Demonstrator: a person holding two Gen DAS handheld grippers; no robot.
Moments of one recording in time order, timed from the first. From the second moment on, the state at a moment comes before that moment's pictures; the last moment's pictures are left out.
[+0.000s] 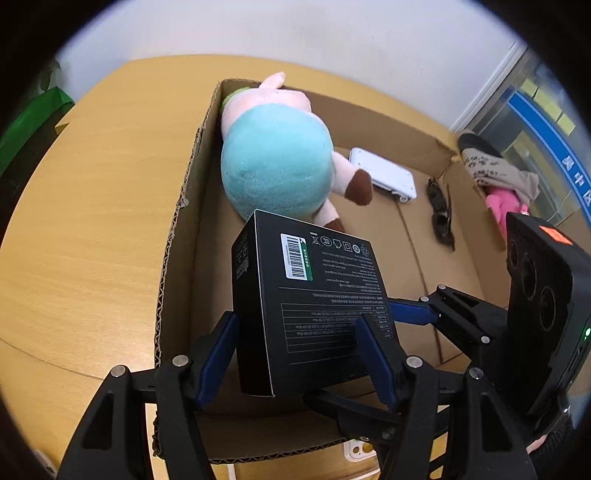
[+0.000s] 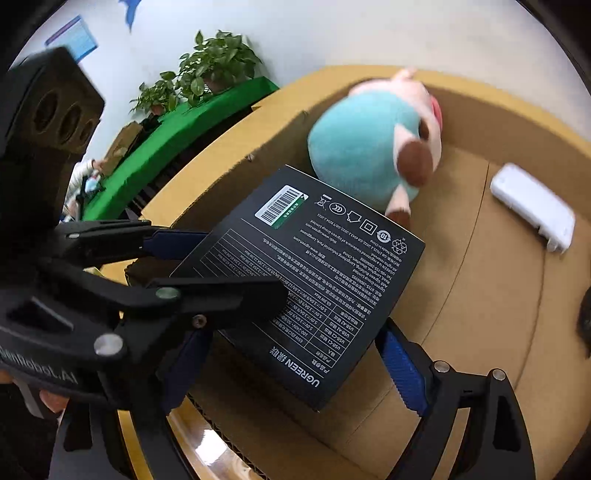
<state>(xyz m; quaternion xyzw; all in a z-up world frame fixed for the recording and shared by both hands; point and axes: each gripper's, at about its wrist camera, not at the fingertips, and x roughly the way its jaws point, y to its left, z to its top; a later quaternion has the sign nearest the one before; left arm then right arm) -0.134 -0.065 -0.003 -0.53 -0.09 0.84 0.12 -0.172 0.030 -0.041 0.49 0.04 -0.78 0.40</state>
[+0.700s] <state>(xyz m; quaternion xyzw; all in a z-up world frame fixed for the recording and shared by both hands) -0.016 -0.038 0.083 -0.33 -0.03 0.94 0.08 -0.049 0.110 0.046 0.33 0.13 -0.91 0.24</state>
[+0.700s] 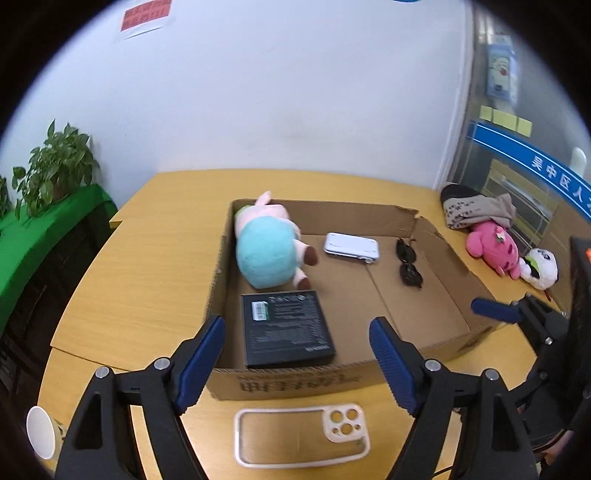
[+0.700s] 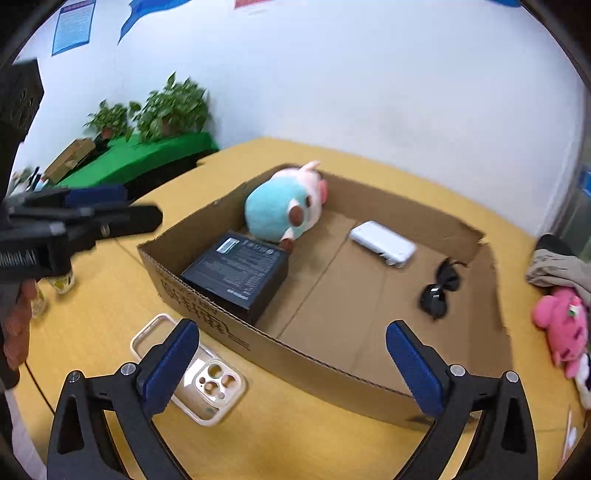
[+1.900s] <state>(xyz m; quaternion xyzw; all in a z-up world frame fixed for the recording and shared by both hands) 0.064 0.037 0.101 -0.31 -0.01 0.94 0.12 0.044 0.179 0.085 0.28 0.07 -0.93 0.21</state>
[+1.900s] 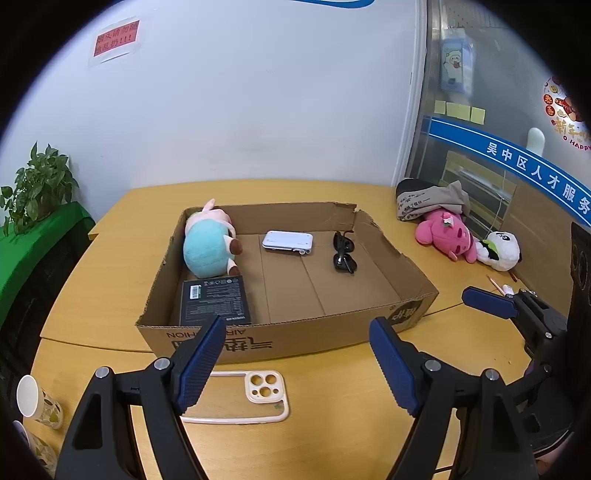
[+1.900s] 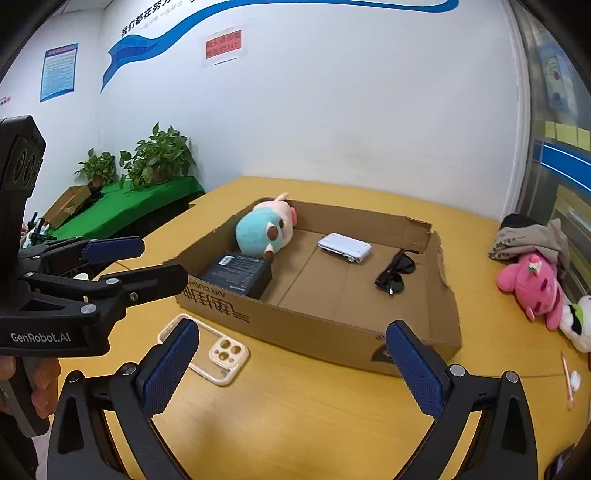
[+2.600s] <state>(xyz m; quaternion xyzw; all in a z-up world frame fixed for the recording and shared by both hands) 0.030 0.005 0.052 -0.35 -0.06 0.92 0.14 0.006 0.167 0.053 0.34 0.07 -0.92 0.18</state>
